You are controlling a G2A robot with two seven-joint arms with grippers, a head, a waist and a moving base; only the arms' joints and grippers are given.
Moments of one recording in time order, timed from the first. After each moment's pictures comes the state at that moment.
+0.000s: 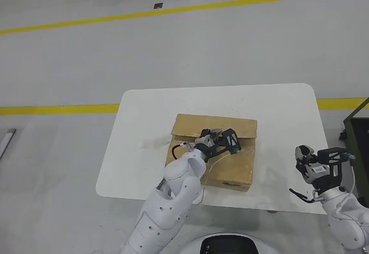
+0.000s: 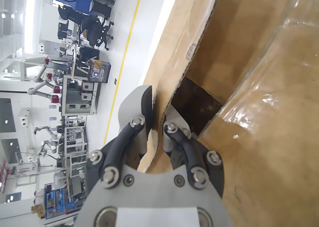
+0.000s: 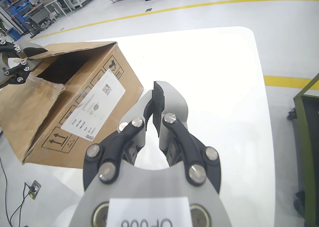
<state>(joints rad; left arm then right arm) 0.97 -1.44 -0.93 -1.56 2.24 -0.41 -0.37 -1.71 -1.24 1.65 -1.85 -1.00 -0.17 0.08</state>
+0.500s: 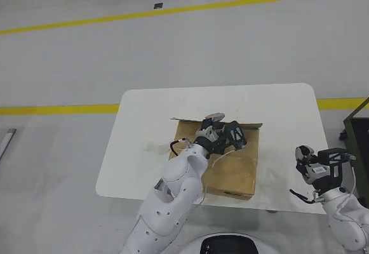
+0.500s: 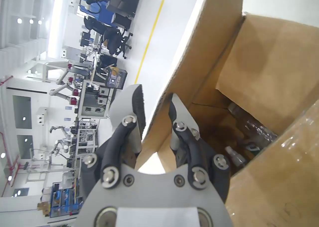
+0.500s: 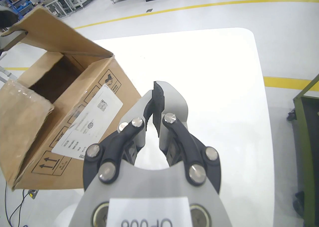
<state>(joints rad) 0.92 -1.46 -0.93 -1.64 2.27 -0.38 -0.36 -1.71 -1.24 1.65 -1.87 -1.00 -0.17 0.08</state>
